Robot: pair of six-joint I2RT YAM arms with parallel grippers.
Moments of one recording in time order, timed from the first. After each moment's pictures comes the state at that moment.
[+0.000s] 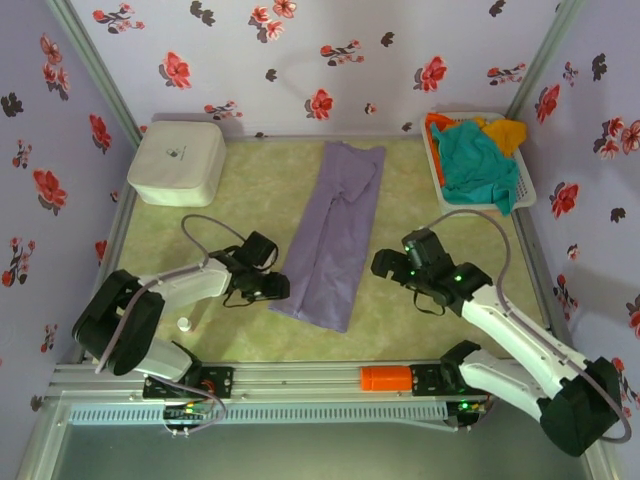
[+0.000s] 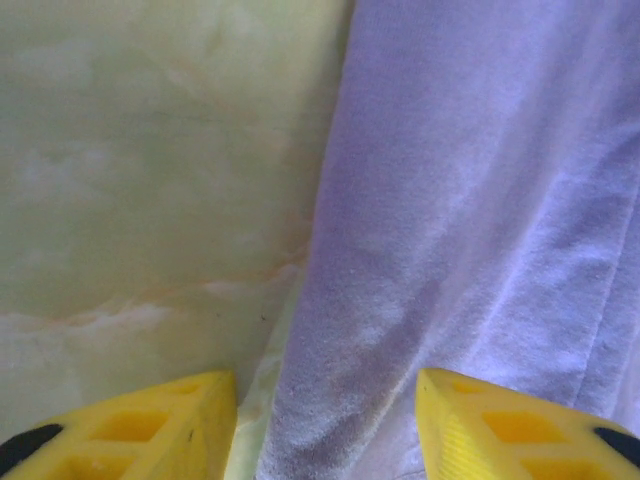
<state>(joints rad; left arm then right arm) -0.68 1.45 0.68 -0.42 0.16 -0.66 0.56 0.93 0.67 -0.66 0.05 0.84</state>
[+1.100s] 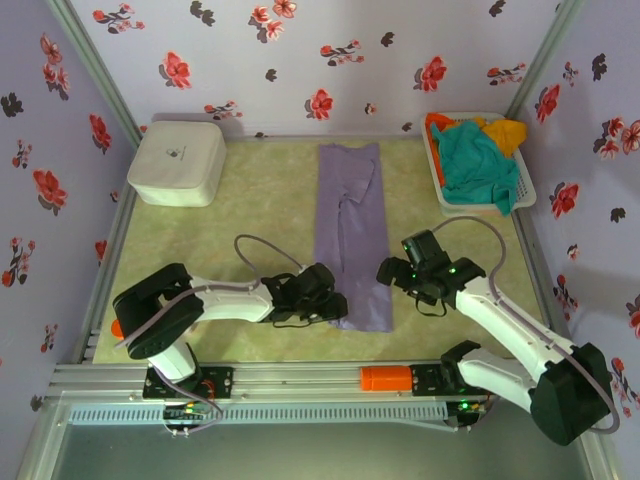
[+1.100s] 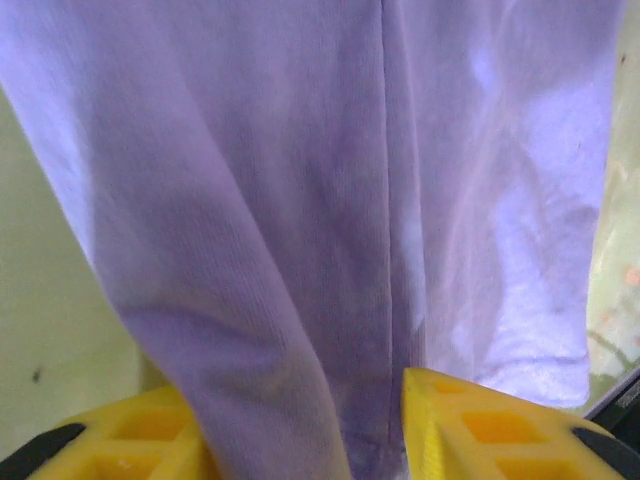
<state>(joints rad) -1.12 1.64 0.75 -0.03 0.12 -1.13 0.51 1.02 0.66 -0.75 -0.02 0.85</state>
